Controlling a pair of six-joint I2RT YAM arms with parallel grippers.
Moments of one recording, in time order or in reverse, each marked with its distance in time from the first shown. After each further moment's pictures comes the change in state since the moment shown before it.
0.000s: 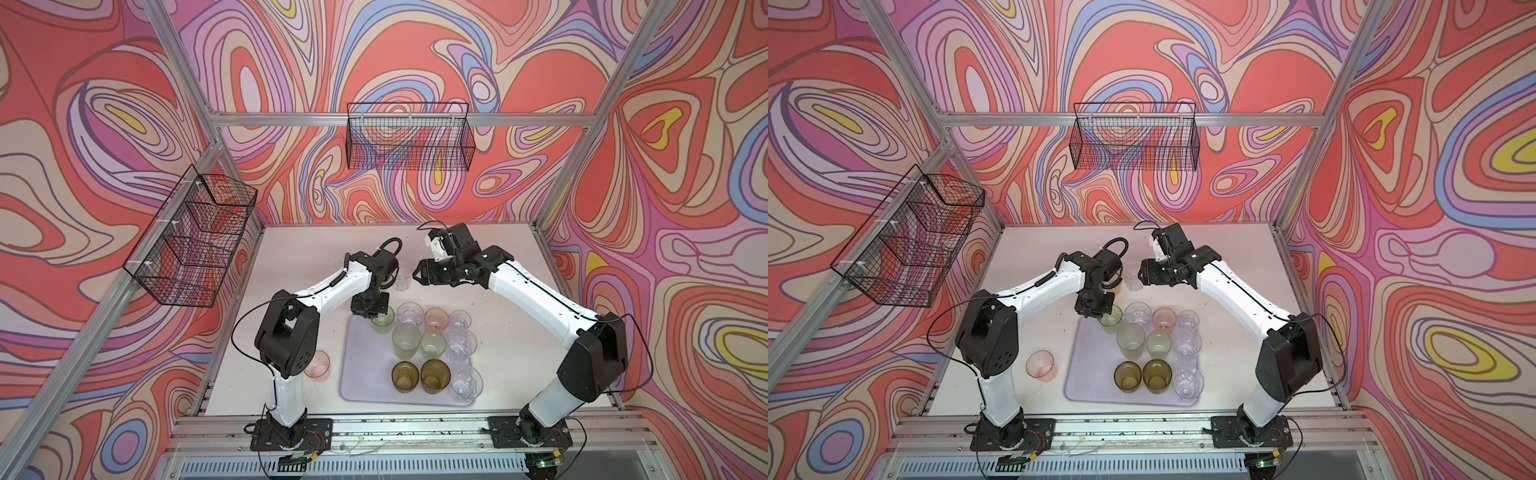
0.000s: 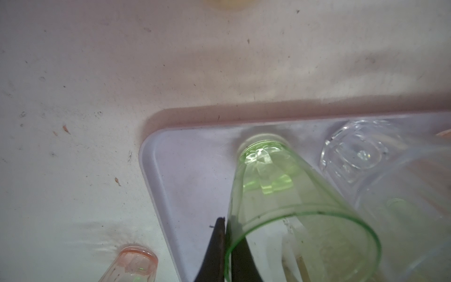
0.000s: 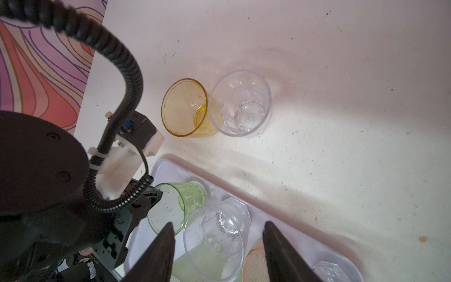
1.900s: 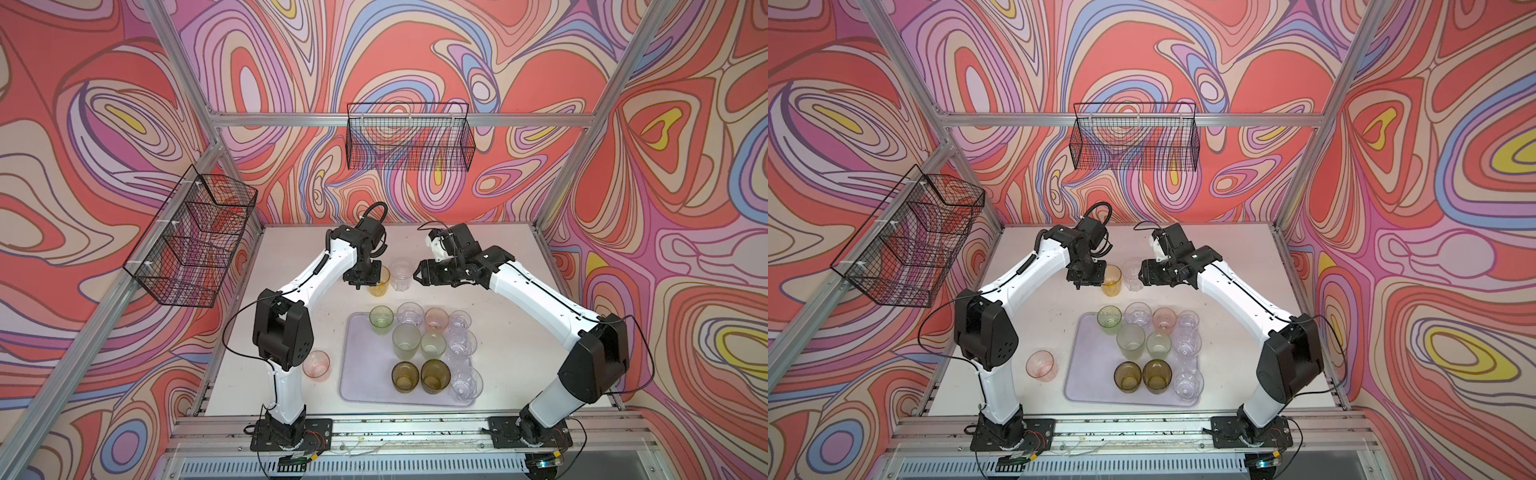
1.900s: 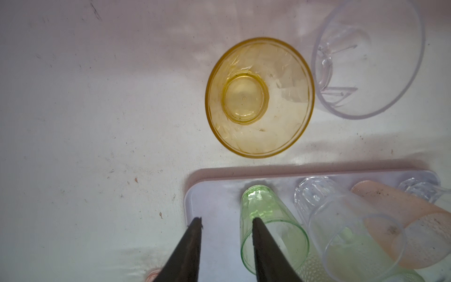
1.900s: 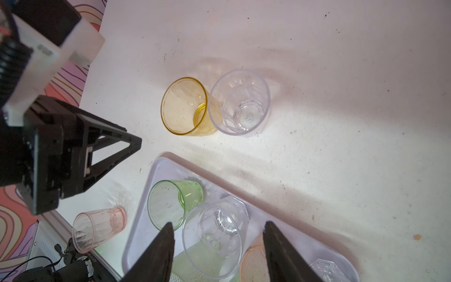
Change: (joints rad) left arm 0.131 0.052 0.315 -0.058 -0.018 0.101; right arm 0.000 -0.007 0.000 -0.010 0.004 -0.011
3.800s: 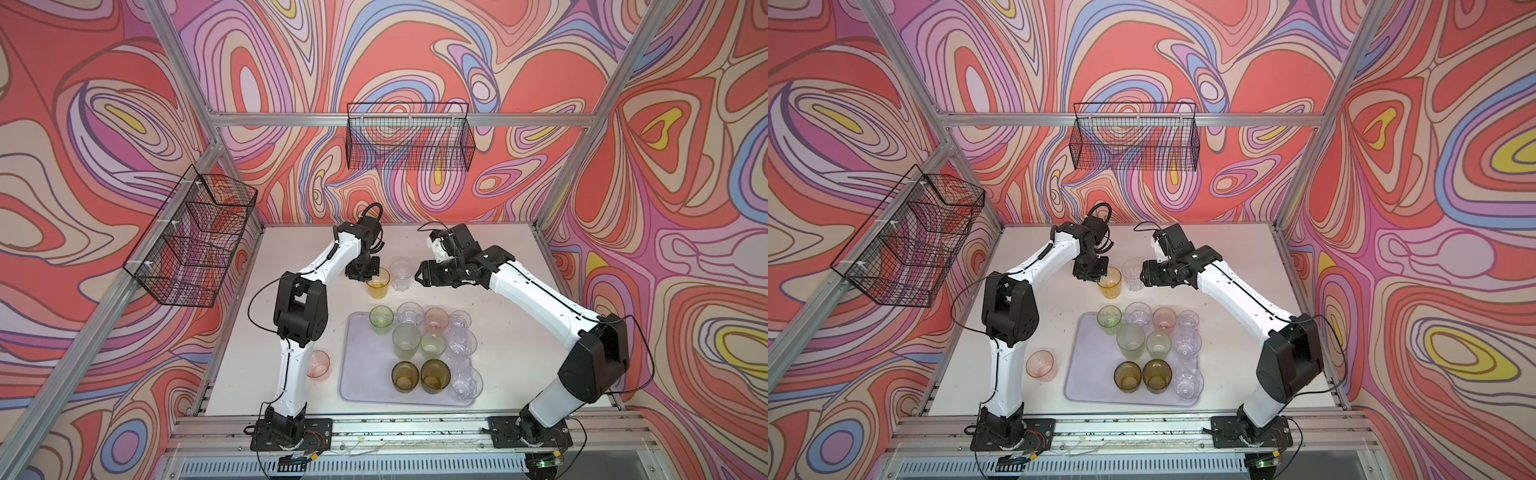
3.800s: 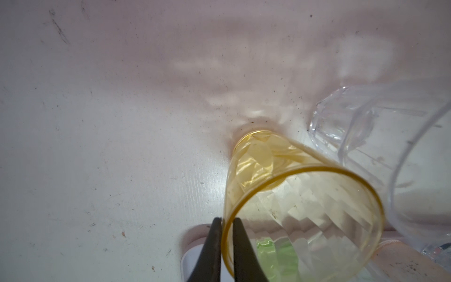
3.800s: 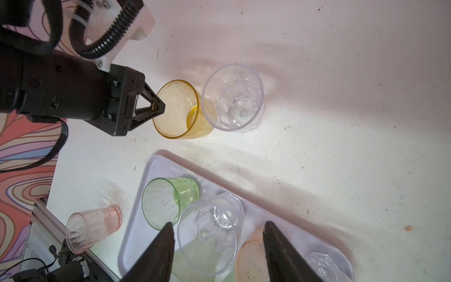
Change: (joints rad) left arm 0.072 0.230 0.141 0.023 0.033 0.023; right arm 0.000 0.000 0.000 -0.022 0.017 0.000
